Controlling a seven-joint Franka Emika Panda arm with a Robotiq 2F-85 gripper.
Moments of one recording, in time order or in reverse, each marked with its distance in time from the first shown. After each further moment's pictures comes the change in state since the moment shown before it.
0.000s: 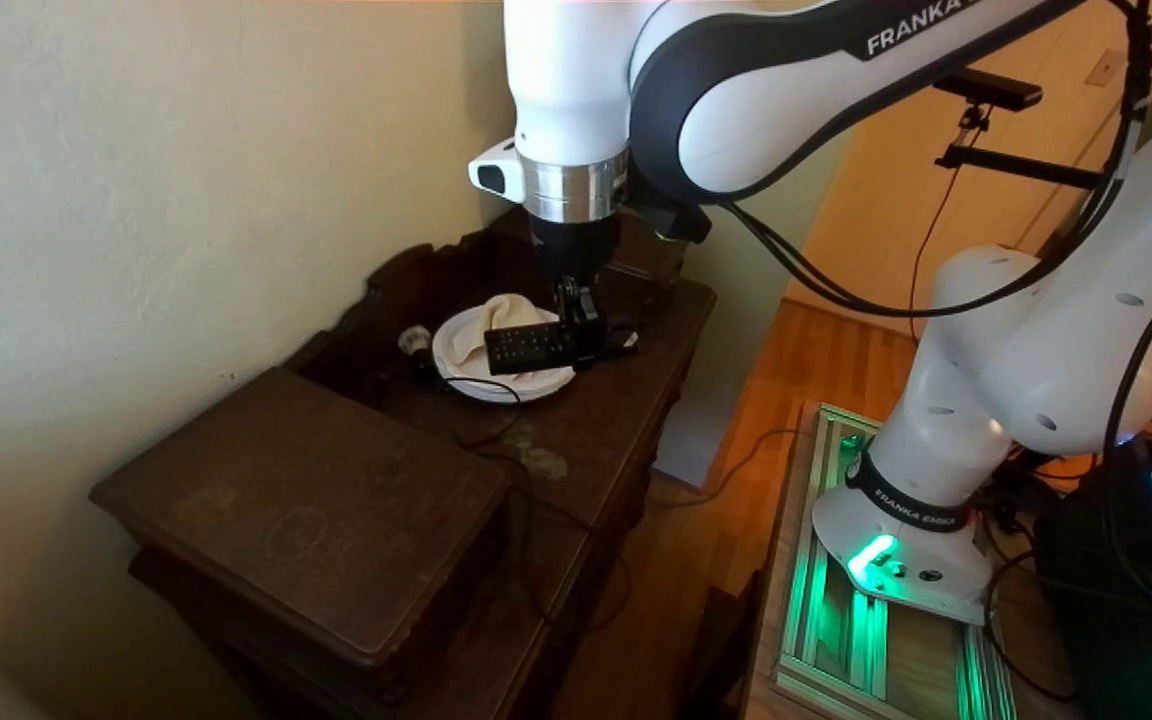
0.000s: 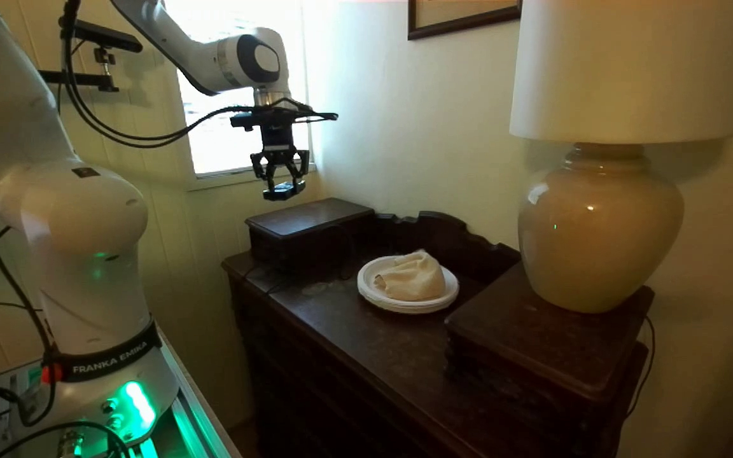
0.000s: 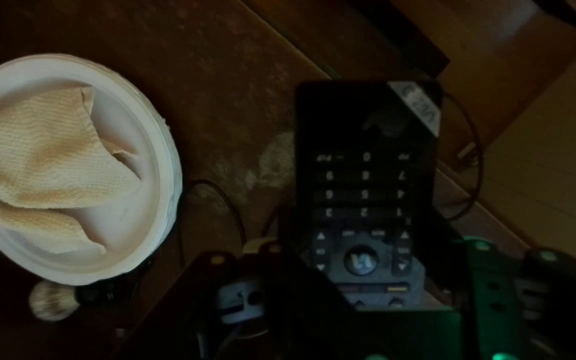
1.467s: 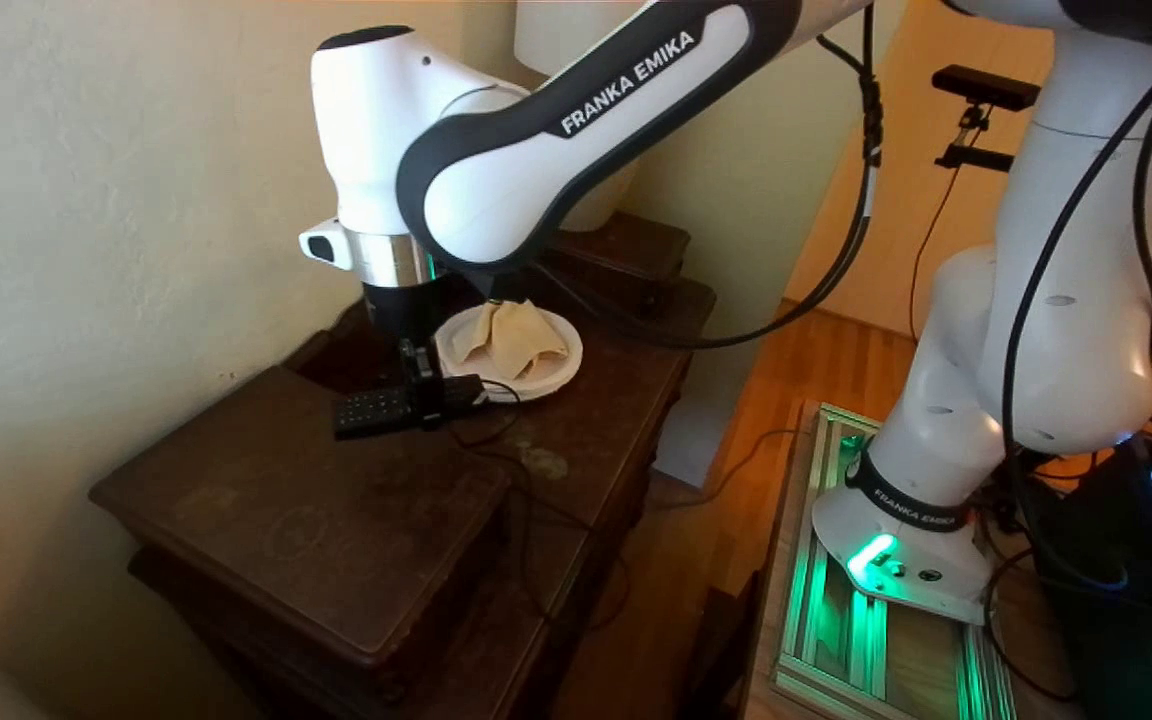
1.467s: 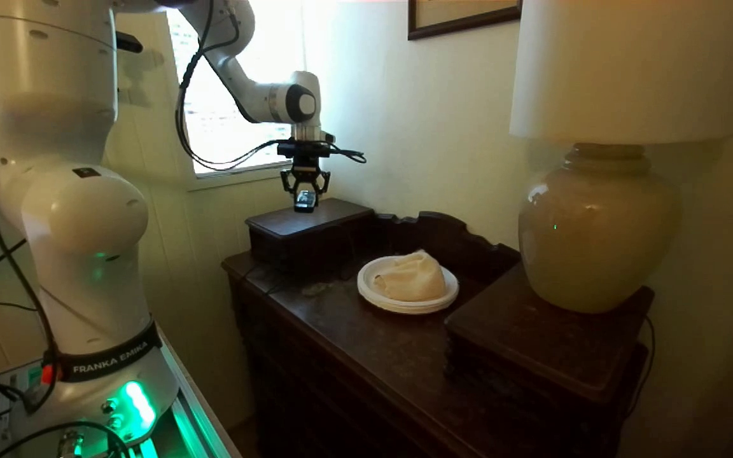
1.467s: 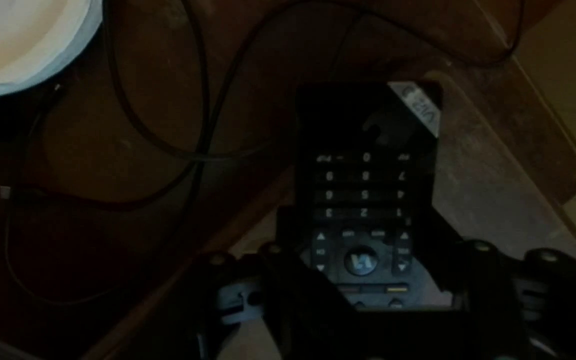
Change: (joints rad) arm -0.003 0.500 0.034 0.379 0.064 0.174 -0.139
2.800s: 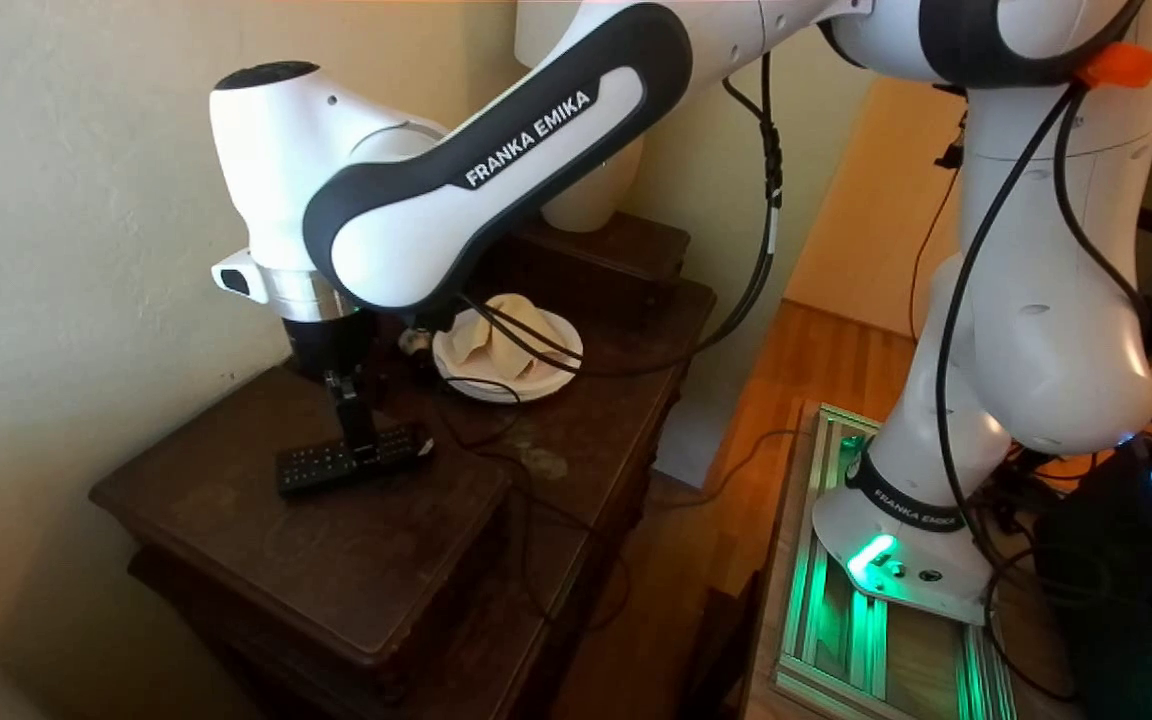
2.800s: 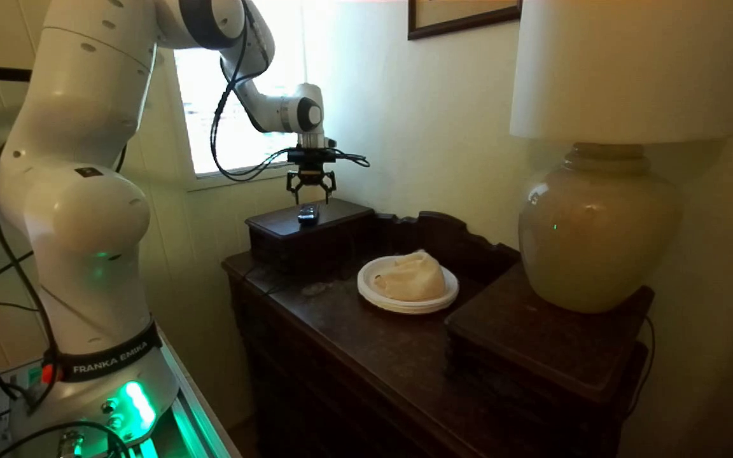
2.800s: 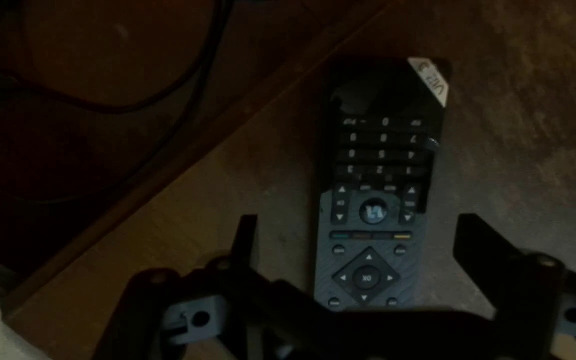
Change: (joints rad) arm 0.021 0.214 0.036 0.242 -0.083 -0.005 0.011
